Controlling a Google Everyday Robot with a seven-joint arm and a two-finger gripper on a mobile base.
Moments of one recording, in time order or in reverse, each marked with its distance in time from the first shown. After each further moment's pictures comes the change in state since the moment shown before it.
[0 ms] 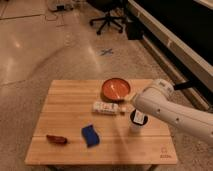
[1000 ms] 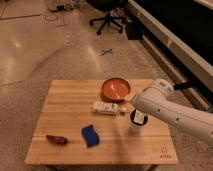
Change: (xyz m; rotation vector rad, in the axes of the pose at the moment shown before) arm 0.008 -0.008 -0.004 -0.004 -0.002 -0.008
